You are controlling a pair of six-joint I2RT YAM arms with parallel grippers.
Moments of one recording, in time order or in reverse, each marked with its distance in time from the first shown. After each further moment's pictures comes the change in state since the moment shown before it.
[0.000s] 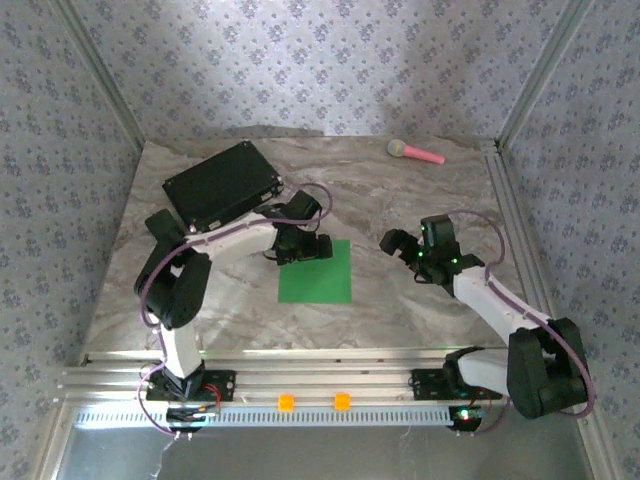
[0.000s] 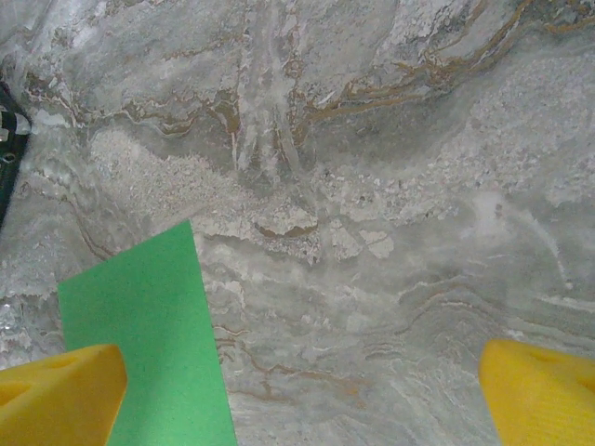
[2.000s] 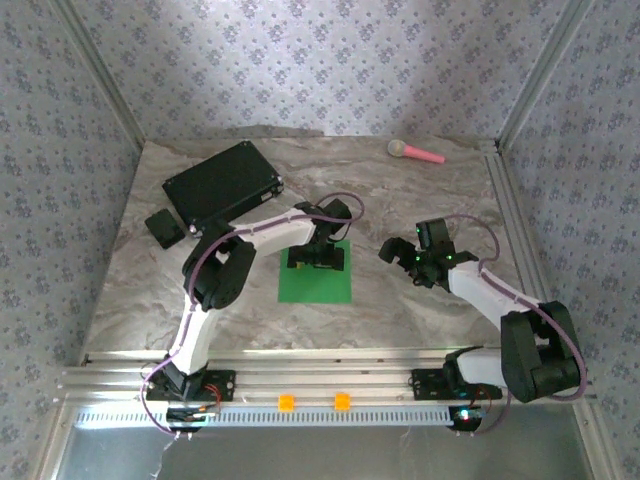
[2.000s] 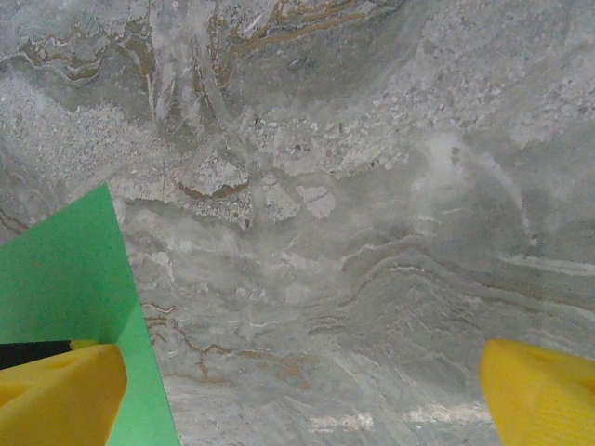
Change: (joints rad) left arm -0.100 0.288 0.284 -0.254 -0.129 0.033; right arm -0.002 0.086 0.003 -0.050 -0.008 -0.022
